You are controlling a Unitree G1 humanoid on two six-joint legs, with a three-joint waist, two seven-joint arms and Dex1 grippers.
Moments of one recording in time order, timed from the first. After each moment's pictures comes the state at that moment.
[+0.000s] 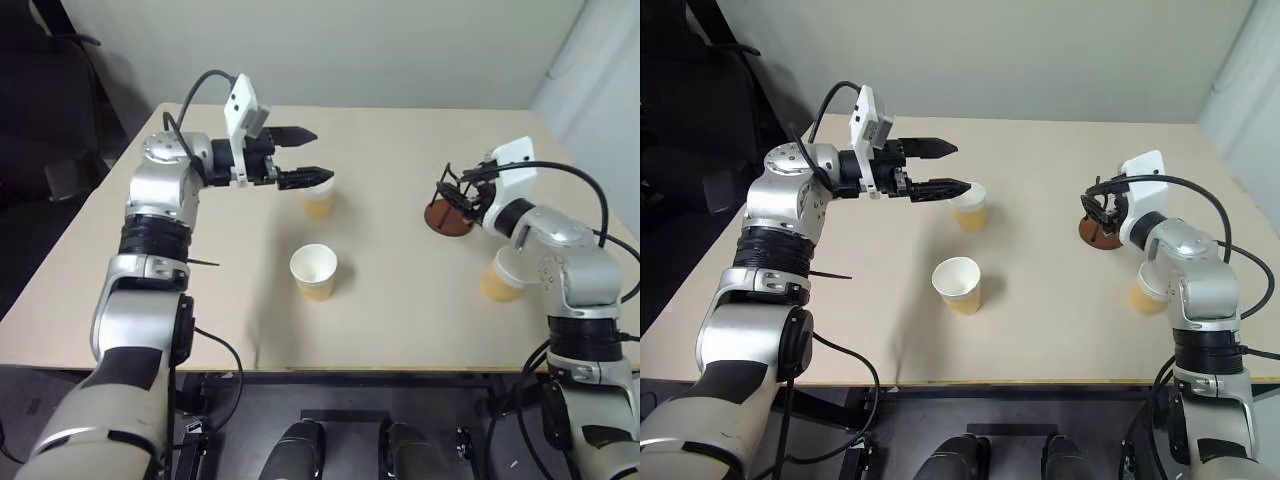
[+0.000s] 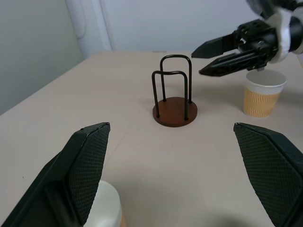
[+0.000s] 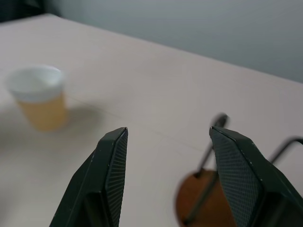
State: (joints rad) left arm -1.19 0.53 0.00 0.73 -0.25 0.22 -1.29; right arm -0.67 -0.52 -0.09 -0.05 0.22 0.69 0.43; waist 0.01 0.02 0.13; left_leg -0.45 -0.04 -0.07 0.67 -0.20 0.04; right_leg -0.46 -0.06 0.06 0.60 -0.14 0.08
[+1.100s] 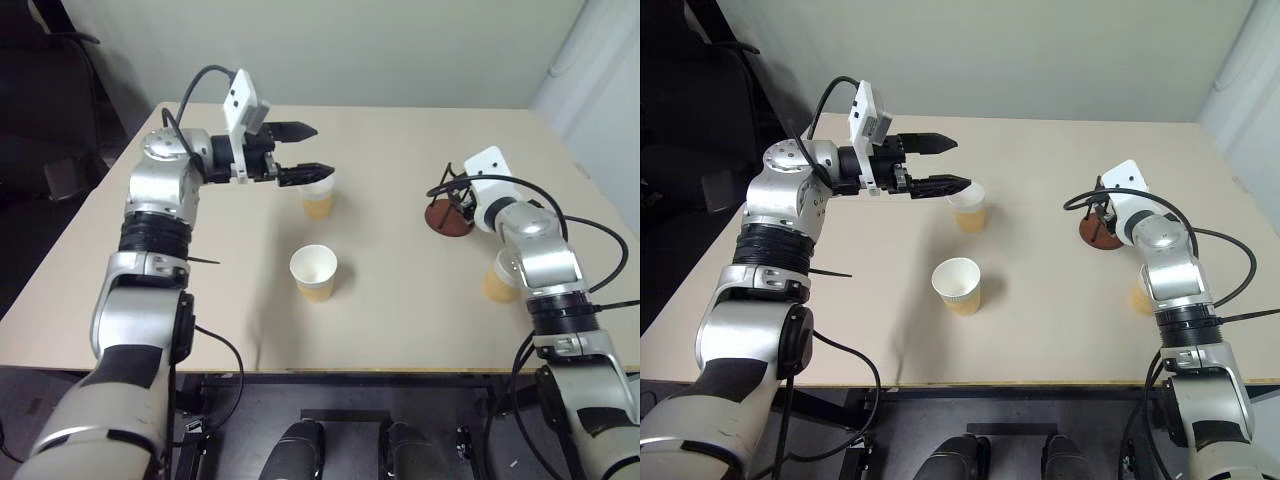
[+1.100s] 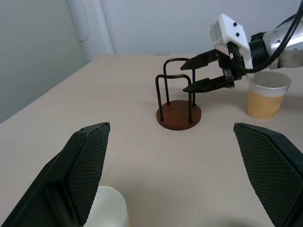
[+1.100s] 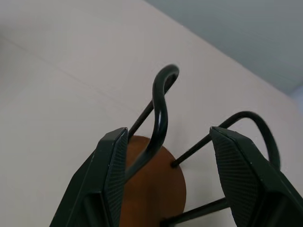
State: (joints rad) left arm -1.20 0.53 0.00 0.74 -0.25 0.20 -1.28; right arm -0.78 -0.52 0.06 0.25 -0.08 0.54 0.34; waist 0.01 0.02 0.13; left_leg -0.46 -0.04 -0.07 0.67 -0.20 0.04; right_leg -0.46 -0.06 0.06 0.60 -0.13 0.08
